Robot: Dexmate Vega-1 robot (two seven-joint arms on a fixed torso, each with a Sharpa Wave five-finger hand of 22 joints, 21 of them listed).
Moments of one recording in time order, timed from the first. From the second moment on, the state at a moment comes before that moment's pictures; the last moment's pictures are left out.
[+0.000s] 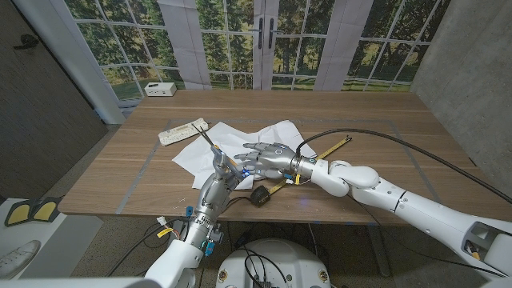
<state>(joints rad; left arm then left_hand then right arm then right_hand) 1.69 0.64 0.35 -2.09 -0.44 -0.51 0.21 0.47 -0.10 -0.33 0.13 0.43 0.99 0.03 0.21 0.32 0.55 -0.10 1.04 0.90 0.55 -0.05 0.48 0.60 0.20 0.21 0.21 0.20 -0.69 -0.70 -0.89 -1.63 -0.97 0.35 -0.18 1.11 0.17 0.25 -0.04 0.19 0.06 -0.21 0.21 0.19 0.35 -0.22 0.23 0.22 -0.07 -0.04 0.23 0.21 0.10 -0.04 0.19 0.17</state>
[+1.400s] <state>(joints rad) 1.68 0.63 0.37 -2.06 -0.44 -0.55 0.18 0.47 -0.09 -0.33 0.13 0.43 0.99 0.03 0.21 0.33 0.55 -0.10 1.05 0.90 0.55 -0.05 0.48 0.60 0.19 0.20 0.21 0.20 -0.66 -0.63 -0.93 -1.46 -0.89 0.46 -0.42 1.19 0.19 0.36 -0.02 0.21 0.73 -0.20 0.26 0.24 0.73 -0.21 0.43 0.41 0.75 -0.08 0.55 0.43 0.56 -0.05 0.33 0.20</state>
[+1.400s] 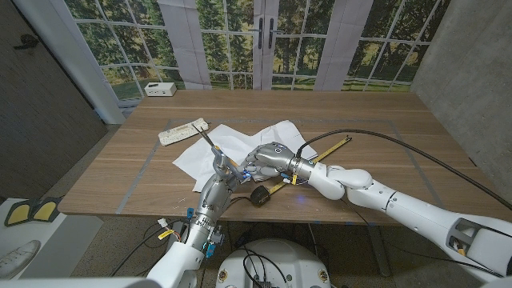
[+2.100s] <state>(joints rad) 1.67 0.64 0.37 -2.05 -0.45 -0.55 0.17 0.47 -0.09 -0.33 0.13 0.42 0.99 0.03 0.21 0.33 0.55 -0.10 1.05 0.90 0.55 -0.05 0.48 0.60 0.19 0.20 0.21 0.20 -0.70 -0.60 -0.89 -1.42 -0.87 0.47 -0.66 1.20 0.18 0.29 -0.05 0.20 0.84 -0.20 0.22 0.22 0.81 -0.21 0.38 0.48 0.96 -0.14 0.90 1.03 0.57 -0.06 0.51 0.26</state>
